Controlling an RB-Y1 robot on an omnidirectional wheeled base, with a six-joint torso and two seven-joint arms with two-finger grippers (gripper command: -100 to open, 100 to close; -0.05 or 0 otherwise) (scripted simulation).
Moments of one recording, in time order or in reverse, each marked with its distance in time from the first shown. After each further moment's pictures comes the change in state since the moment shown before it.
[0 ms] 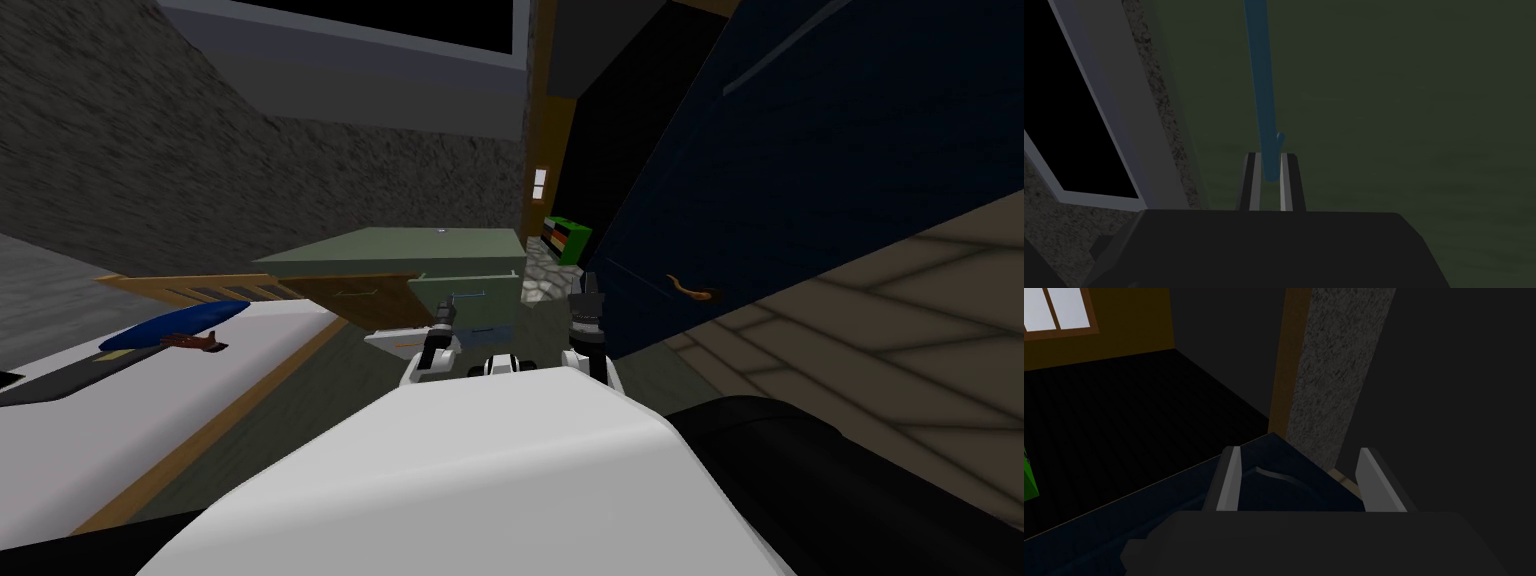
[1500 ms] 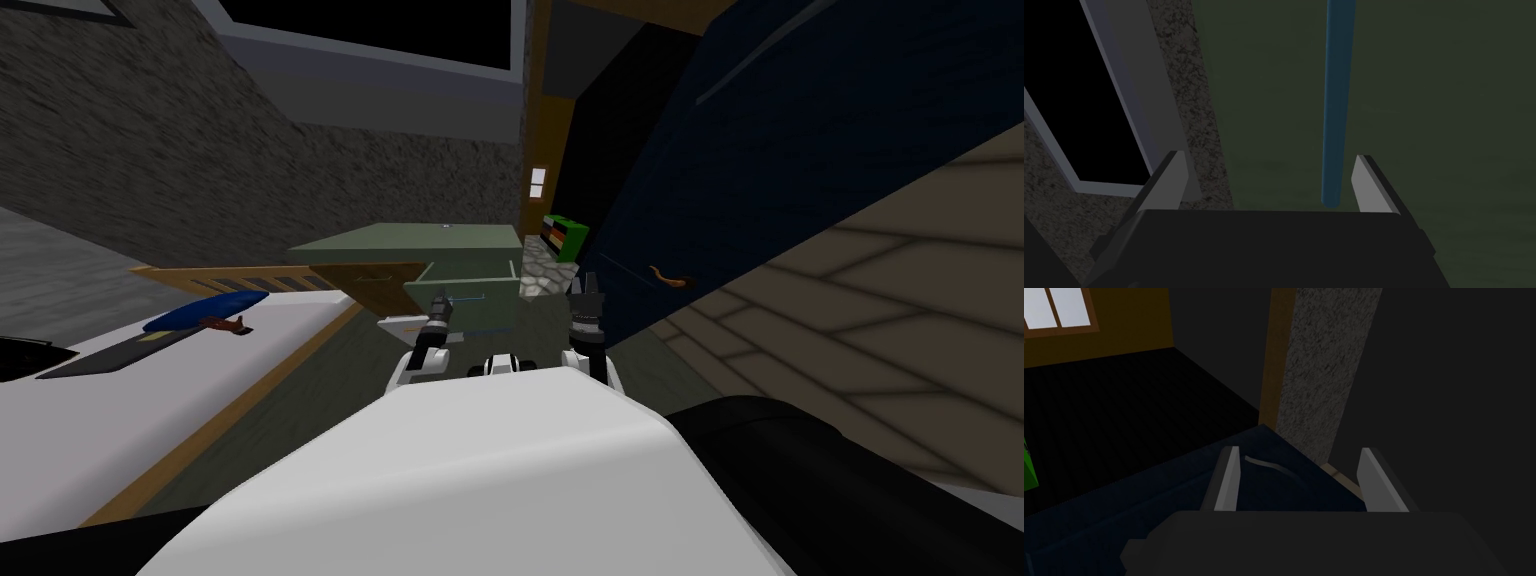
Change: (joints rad) left arm 0.057 0.028 -0.022 -0.216 -0.001 0.178 0.022; right arm 0.000 0.000 0.000 0.000 0.000 0.000 0.000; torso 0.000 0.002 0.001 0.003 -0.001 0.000
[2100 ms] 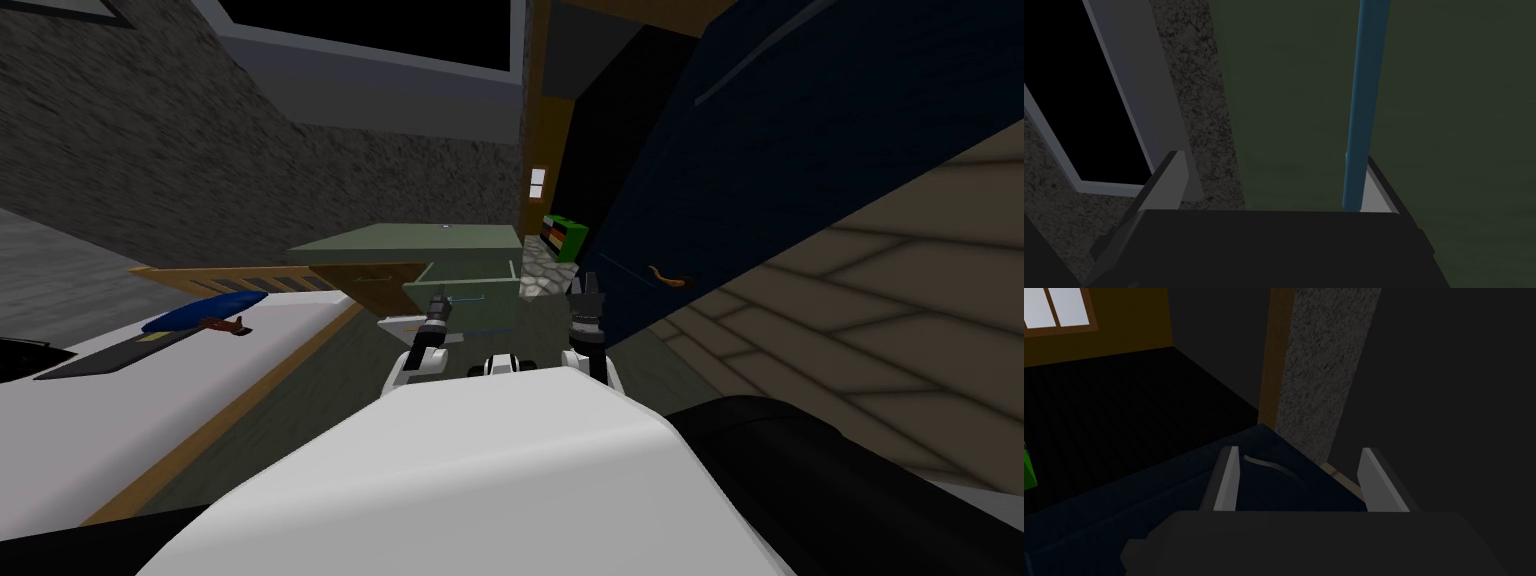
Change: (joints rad) left arm 0.011 0.004 -0.002 -0.051 0.000 0.044 0.004; right arm 0.000 0.000 0.000 0.000 0.000 0.000 0.000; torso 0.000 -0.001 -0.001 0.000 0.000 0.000
